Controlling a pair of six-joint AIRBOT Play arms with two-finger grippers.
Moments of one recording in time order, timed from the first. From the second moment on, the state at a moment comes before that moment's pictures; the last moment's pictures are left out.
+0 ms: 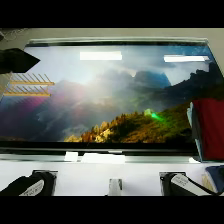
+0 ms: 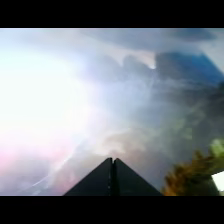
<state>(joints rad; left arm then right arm) -0.09 -1.10 1.65 1.23 -1.24 -1.46 -0.86 -1.26 1.55 -1.70 1.37 1.59</state>
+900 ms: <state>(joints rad) -0.27 -1.38 1.53 1.70 -1.42 -1.77 -0.10 -1.57 1.83 -1.38 1.65 1.68</state>
